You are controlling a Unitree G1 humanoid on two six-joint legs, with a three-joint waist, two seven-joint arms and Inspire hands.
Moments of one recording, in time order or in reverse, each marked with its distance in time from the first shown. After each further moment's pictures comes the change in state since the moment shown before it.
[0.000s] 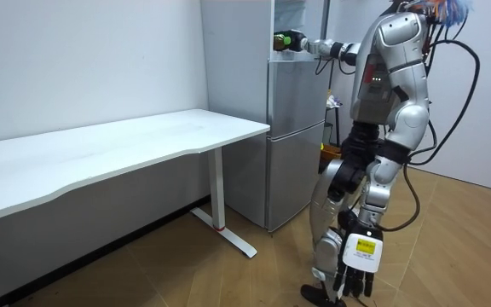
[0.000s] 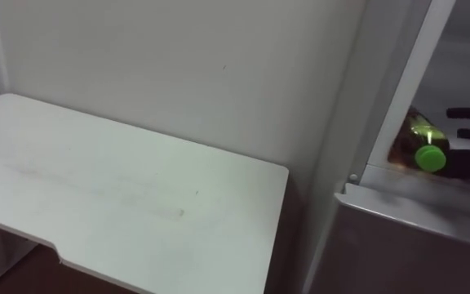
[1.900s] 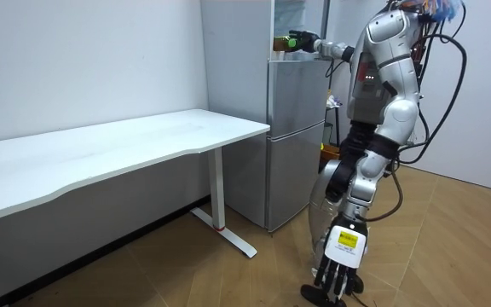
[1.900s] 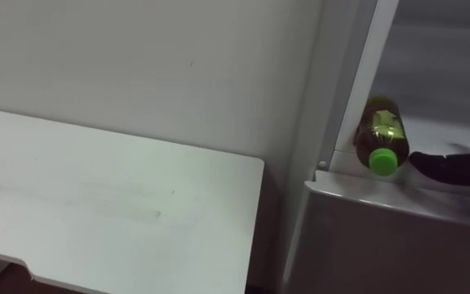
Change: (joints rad) left arm 0.033 -0.021 0.001 -0.059 0.014 -0.014 0.049; right arm 0.163 -0.002 -0.129 -0.309 0.042 0.051 -0.091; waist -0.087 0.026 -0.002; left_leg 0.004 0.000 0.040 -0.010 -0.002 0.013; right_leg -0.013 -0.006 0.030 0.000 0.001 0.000
